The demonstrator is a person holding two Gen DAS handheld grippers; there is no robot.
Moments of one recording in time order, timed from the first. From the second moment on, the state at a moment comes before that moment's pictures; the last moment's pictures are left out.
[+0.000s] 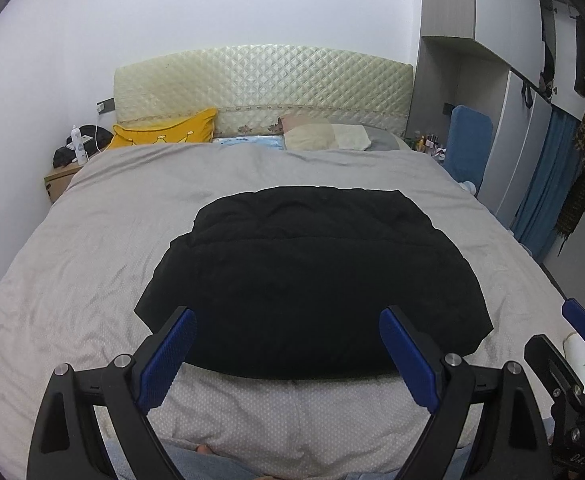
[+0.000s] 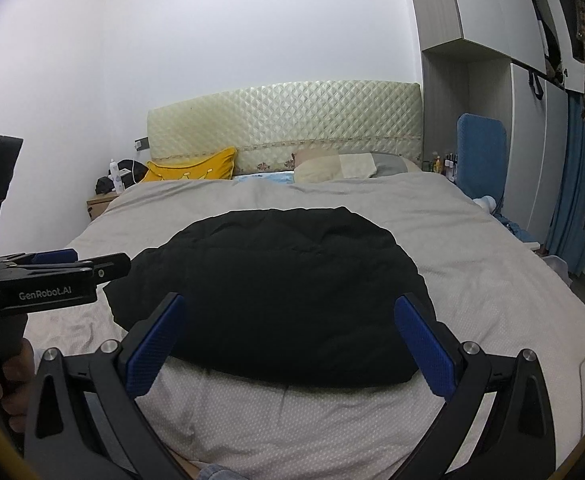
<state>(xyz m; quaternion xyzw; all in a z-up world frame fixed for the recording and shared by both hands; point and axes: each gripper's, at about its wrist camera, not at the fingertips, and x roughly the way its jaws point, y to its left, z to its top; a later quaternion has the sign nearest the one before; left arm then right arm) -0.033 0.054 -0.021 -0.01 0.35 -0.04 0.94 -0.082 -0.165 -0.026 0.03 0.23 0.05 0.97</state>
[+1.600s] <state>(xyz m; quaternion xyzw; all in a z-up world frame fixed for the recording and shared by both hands) -0.042 0.047 -0.012 0.00 0.34 -0.04 0.94 -0.081 -0.175 -0.037 0.04 0.24 0.03 0.97</state>
